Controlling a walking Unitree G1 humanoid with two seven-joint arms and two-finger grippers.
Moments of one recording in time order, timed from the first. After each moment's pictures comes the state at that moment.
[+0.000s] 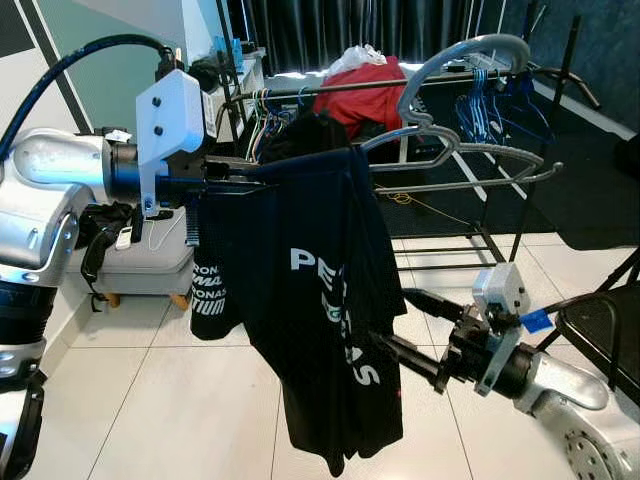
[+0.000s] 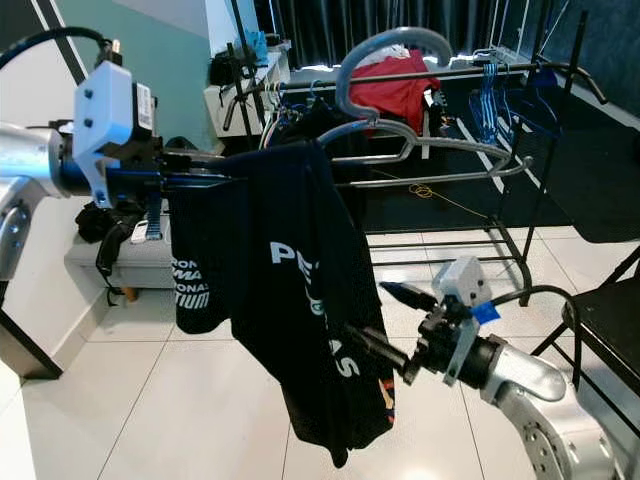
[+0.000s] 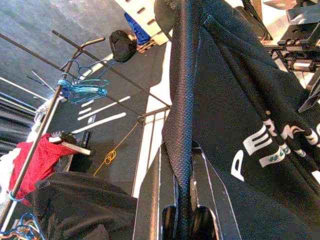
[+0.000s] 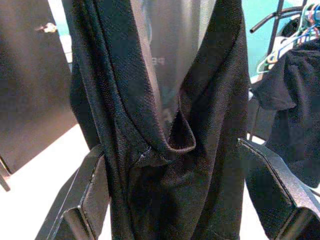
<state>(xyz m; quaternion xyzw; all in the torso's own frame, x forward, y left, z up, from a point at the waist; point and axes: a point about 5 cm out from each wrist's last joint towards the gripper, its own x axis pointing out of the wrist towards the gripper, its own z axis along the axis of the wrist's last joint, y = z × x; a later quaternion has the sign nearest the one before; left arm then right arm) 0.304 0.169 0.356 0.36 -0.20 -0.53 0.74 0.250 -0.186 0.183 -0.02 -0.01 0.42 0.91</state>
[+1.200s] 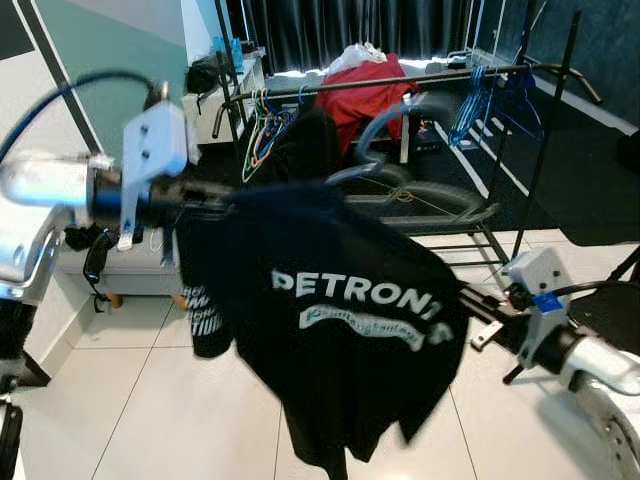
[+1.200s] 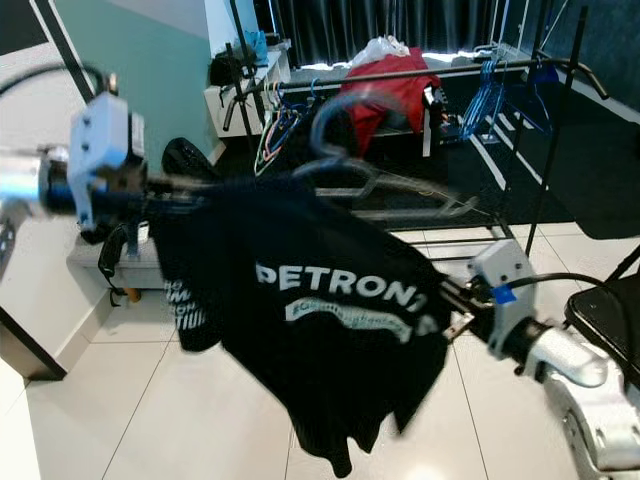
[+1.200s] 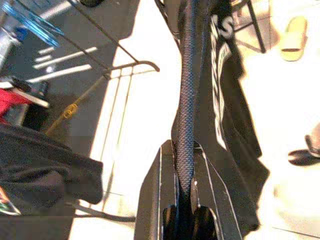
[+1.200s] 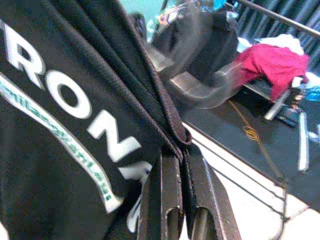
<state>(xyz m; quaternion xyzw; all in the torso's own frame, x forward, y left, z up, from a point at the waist) 0.307 0.208 0.305 0.35 -0.06 -0.55 0.76 0.265 -0.252 0.196 -0.25 0.01 0.23 0.94</state>
